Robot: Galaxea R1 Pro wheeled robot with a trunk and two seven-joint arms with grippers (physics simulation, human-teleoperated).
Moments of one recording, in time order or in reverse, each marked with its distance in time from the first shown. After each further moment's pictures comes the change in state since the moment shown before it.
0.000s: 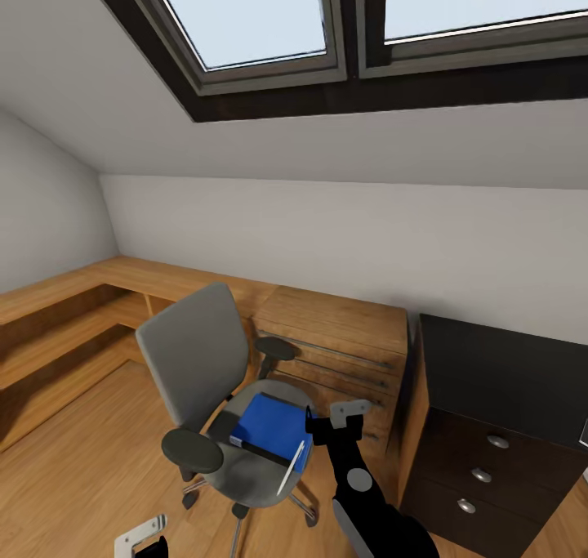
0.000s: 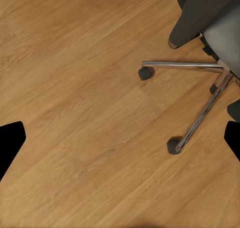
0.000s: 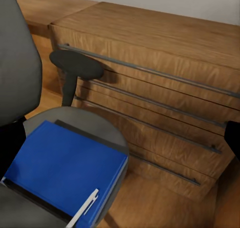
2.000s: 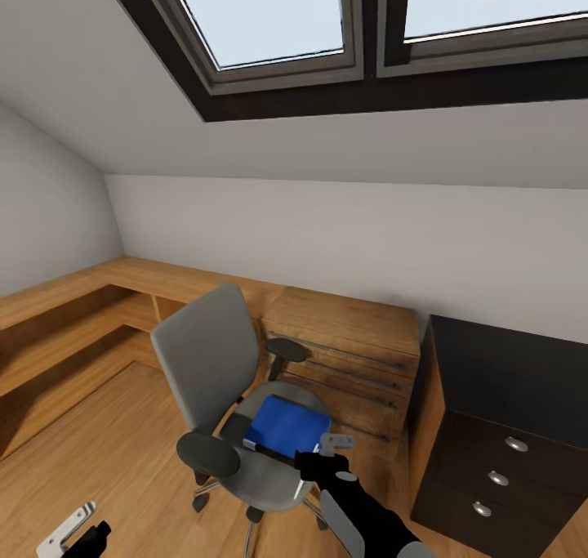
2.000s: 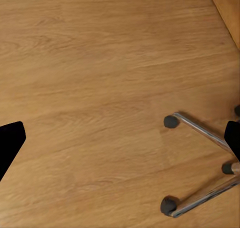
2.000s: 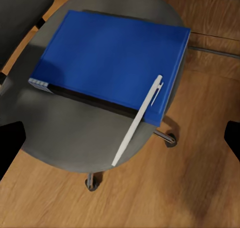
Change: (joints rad) left arm -0.001 0.000 0.491 0.072 0.082 0.006 -0.185; right arm -0.167 0.116 -0.022 0.541 -0.358 0.014 0.129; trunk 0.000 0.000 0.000
